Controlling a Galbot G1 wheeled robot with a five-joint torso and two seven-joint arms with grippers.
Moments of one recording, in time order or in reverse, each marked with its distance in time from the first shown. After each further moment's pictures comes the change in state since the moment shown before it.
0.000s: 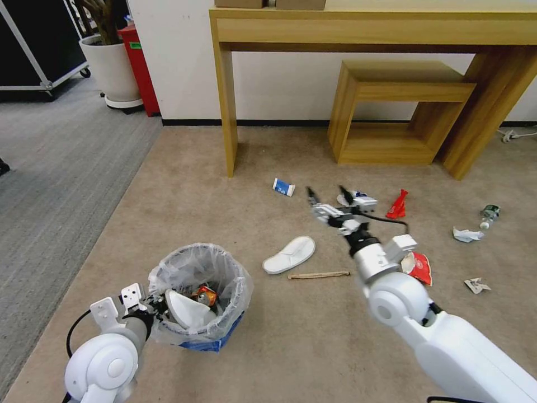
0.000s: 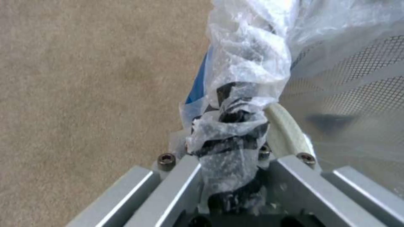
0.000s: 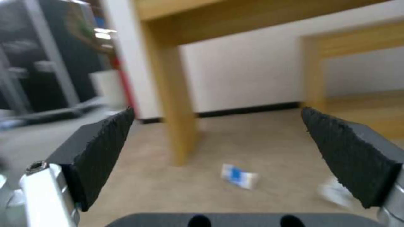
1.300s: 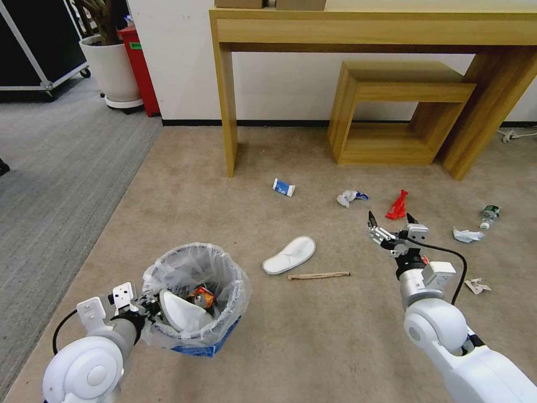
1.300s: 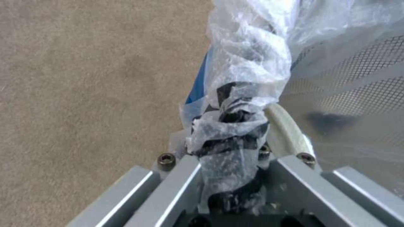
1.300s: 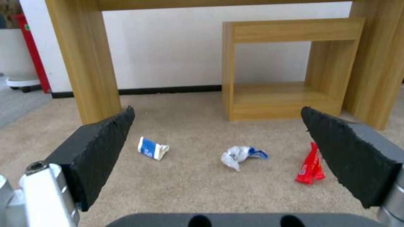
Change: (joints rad) left arm 0.049 0.067 -0.033 -0.057 -0.088 0.019 -0.024; right arm -0.229 0.042 0.189 -0.018 -0.179 -0.030 0.035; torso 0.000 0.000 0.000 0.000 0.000
